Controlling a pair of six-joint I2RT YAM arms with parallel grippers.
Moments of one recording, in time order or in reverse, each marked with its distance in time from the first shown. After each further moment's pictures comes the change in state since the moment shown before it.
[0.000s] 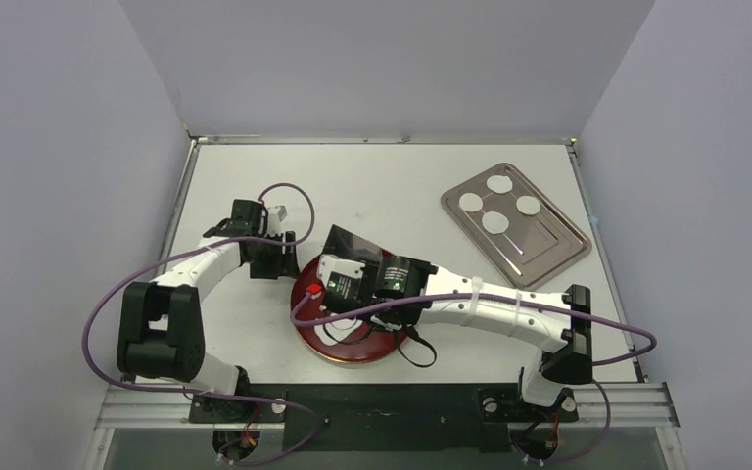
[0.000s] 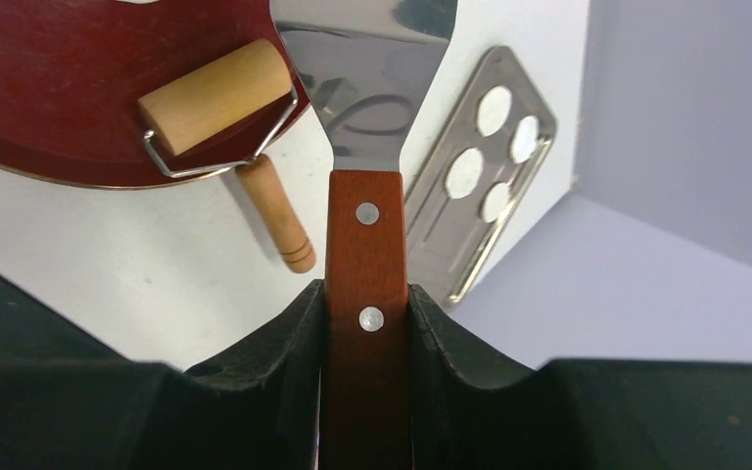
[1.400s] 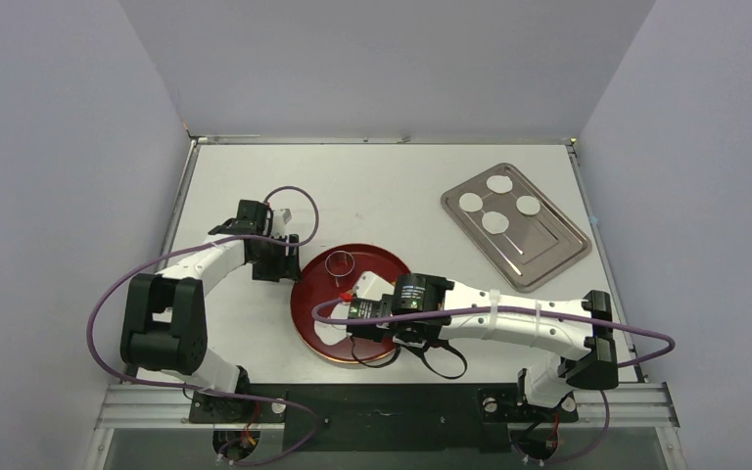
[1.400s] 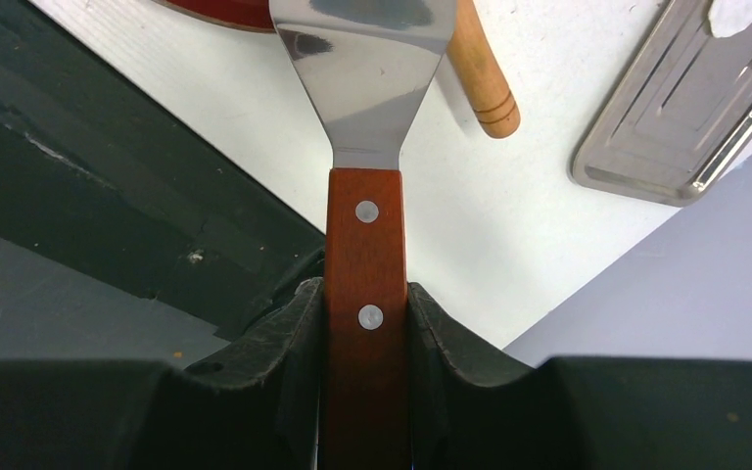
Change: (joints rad) left arm -0.020 0.045 0.004 -0.003 -0.012 0.010; right arm 0.061 -0.105 -0.158 -0.159 -0.283 0.470
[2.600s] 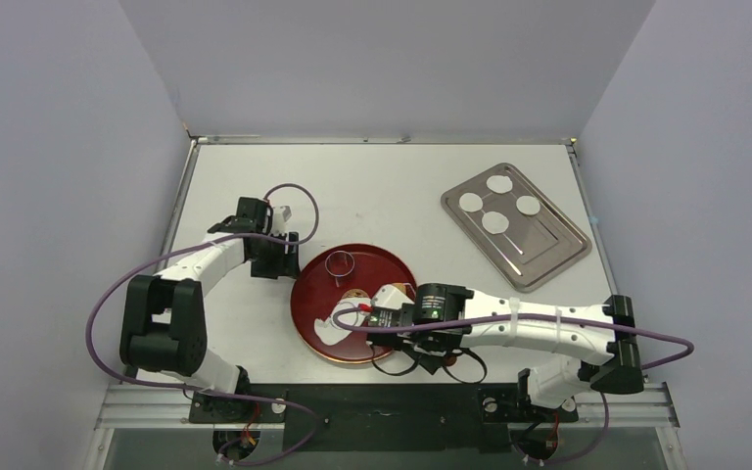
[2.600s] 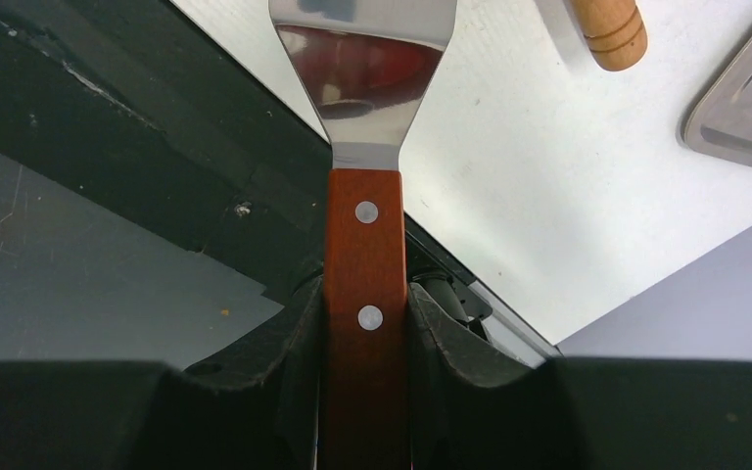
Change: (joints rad) left arm -0.002 -0.012 0.025 -0.022 -0.020 0.016; right arm 0.007 -0.130 -0.183 0.058 -0.141 0.076
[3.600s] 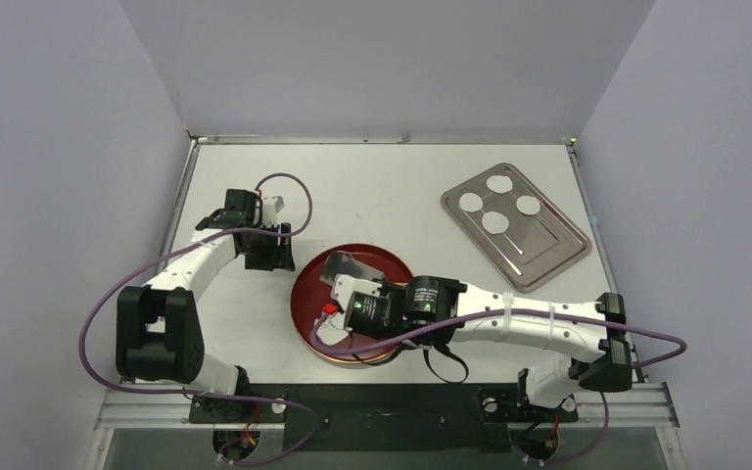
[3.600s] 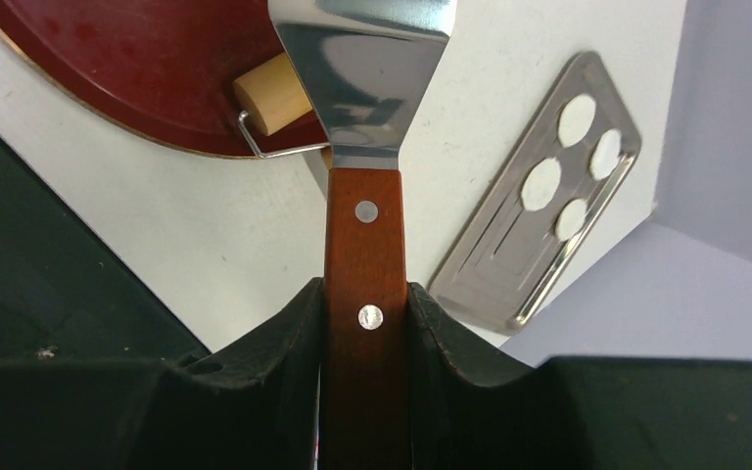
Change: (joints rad) left arm 0.045 -0.043 0.056 -0.067 0.037 0.035; right arm 0.021 0.078 0.118 0.211 0.343 -0.536
